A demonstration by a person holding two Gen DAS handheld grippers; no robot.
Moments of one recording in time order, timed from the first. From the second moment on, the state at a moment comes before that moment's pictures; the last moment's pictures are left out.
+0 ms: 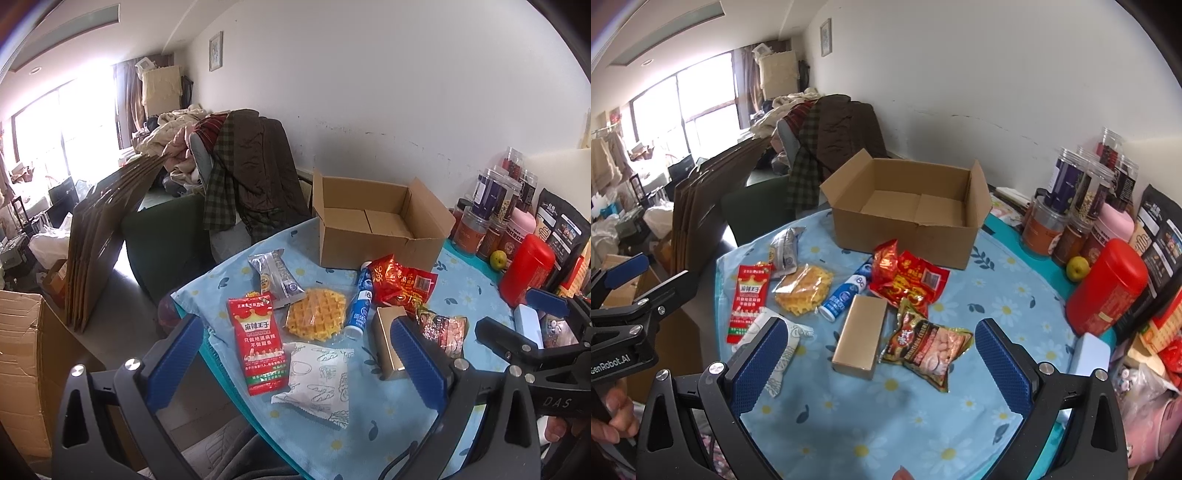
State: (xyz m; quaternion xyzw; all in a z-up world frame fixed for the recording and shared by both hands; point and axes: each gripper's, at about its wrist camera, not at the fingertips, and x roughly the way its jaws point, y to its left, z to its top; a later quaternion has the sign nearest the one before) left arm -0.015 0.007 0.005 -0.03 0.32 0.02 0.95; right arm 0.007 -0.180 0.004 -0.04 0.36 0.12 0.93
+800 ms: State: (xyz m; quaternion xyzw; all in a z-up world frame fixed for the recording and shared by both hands) left arm -0.016 0.008 -0.001 -0.03 0.33 0.01 0.94; right arm 0.004 -0.176 0.005 -0.05 0.35 0.12 0.93
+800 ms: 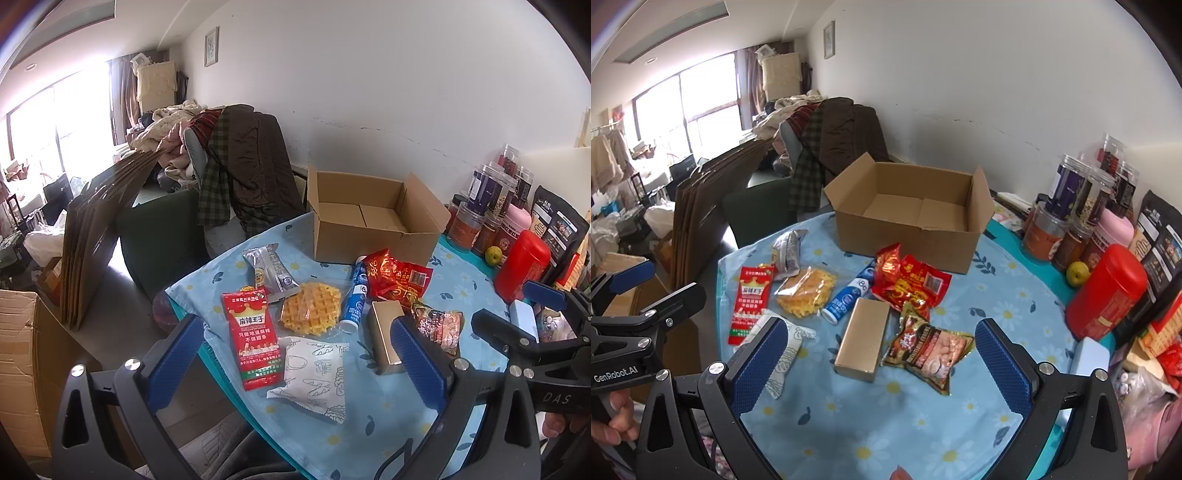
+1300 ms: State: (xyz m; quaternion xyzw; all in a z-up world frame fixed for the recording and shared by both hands) left arm -0.020 0.005 0.002 -0.03 0.32 0.00 0.95; right arm 0.004 -0.176 0.007 -0.05 0.35 0.12 0.93
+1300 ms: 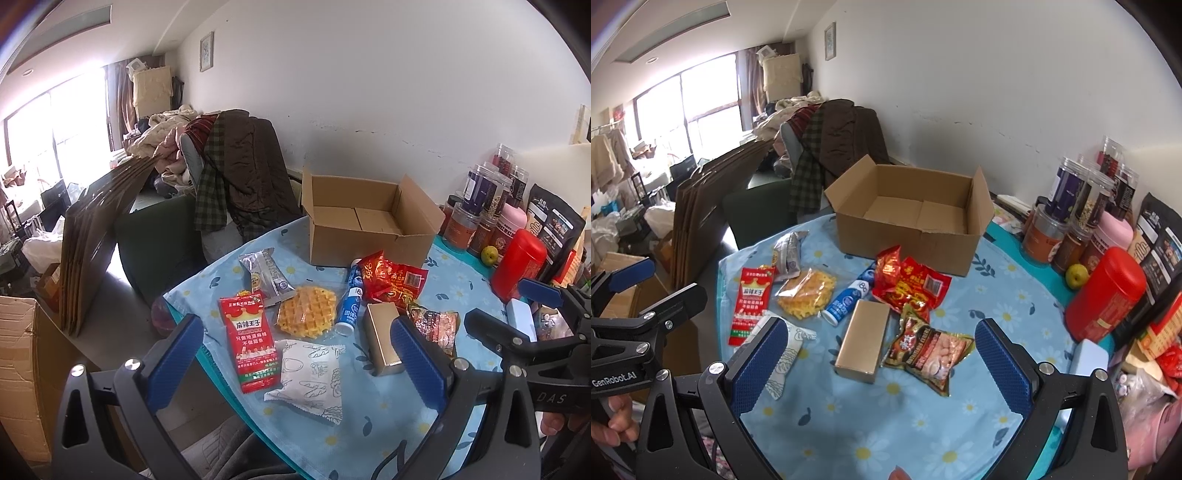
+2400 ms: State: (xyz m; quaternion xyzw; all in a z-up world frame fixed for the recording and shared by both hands) left arm 0.008 0.013 -0.046 0.00 0.40 -0.09 0.91; right arm 0.018 -0.163 -0.032 -0.04 0.39 0.13 0.91
